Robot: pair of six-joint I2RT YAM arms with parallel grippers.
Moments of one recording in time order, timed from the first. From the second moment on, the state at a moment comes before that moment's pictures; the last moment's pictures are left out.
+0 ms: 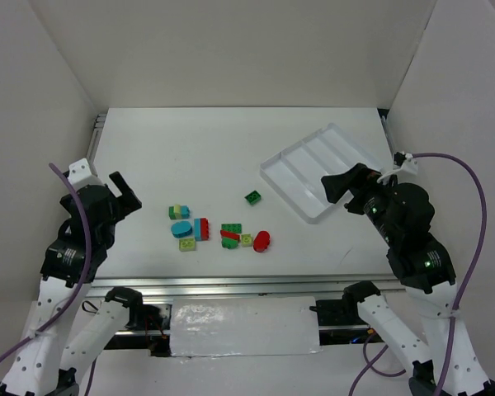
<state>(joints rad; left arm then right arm) -0.22 0.65 0.96 -0.76 -0.52 -0.48 0.29 0.63 1.06 -0.64 0.03 0.59</state>
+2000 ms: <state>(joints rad) -0.22 0.76 0.96 -0.76 -0.37 -0.45 0.72 2.12 1.55 -0.63 0.53 1.16</state>
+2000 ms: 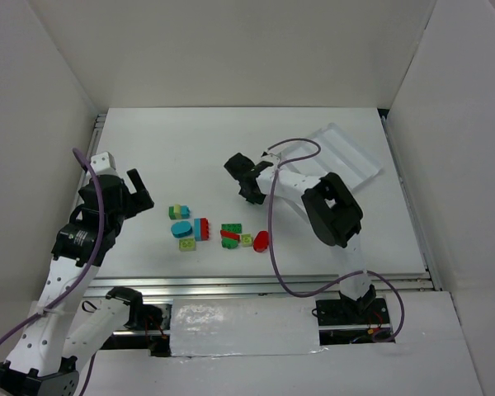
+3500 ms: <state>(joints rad) -0.22 0.77 0.96 -0.75 -0.35 -0.45 0.67 1.84 1.41 -0.49 0.21 0.49</state>
